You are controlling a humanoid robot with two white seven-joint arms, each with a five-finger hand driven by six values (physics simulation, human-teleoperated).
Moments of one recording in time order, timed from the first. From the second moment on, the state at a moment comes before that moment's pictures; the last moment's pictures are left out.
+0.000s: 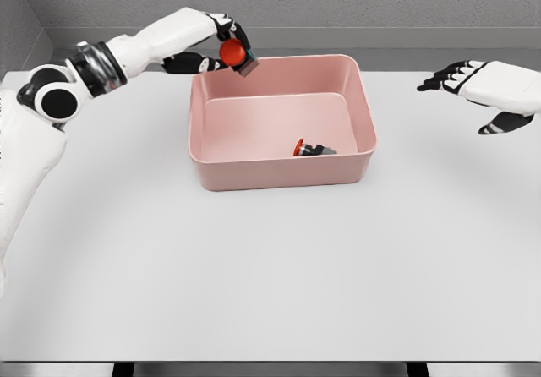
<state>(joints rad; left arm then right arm) -0.86 0.38 -0.51 -1.08 -0.36 -0.61 -0.39 -0.70 -0.95 0.57 -1.33 0.39 -0.61 0.43</state>
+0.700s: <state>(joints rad) -0.87 0.38 -0.54 -1.14 -0.35 -0.61 -0.39 -0.69 -0.94 0.57 -1.33 0.39 -0.61 0.44</state>
